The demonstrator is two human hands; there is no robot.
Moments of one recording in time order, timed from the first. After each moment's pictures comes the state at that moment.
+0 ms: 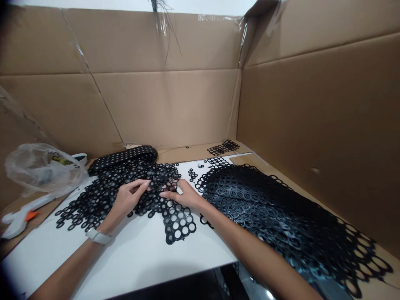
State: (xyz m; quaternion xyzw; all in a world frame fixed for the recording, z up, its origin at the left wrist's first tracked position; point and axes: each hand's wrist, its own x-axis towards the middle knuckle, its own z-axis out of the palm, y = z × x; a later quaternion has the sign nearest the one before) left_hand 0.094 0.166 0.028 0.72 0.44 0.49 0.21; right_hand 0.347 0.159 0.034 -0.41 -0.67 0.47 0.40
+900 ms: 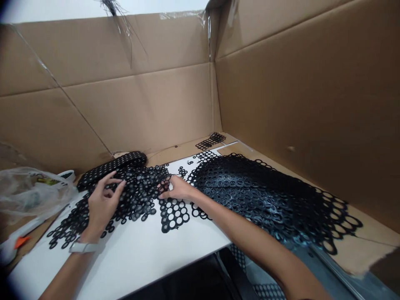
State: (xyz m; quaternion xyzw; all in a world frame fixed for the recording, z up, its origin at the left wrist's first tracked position) left_hand 0.066 0.168 0.046 0.70 0.51 0.50 -0.01; right_hand 0.361 0.177 0.035 -0.39 -0.66 0.50 0.39
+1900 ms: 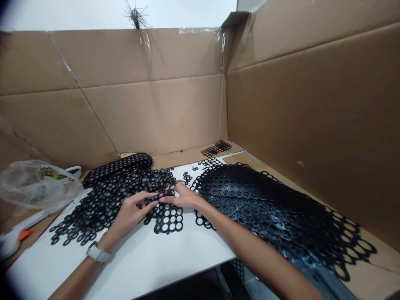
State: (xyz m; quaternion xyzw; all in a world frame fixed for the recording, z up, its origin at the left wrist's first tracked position) left_hand 0.107 0.154 0.018 0.81 0.40 0.39 0.17; right_hand 0.361 0.164 0.038 -0.42 -0.70 0.44 0.36
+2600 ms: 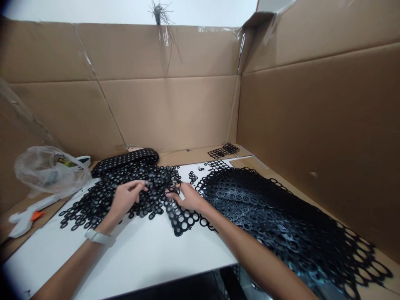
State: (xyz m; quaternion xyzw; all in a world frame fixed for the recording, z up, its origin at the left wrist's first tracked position) left_hand 0.084 0.169 0.033 0.66 0.56 0.47 0.20; right_hand 0.357 0.168 0.028 -0.36 -0.79 0.31 0.38
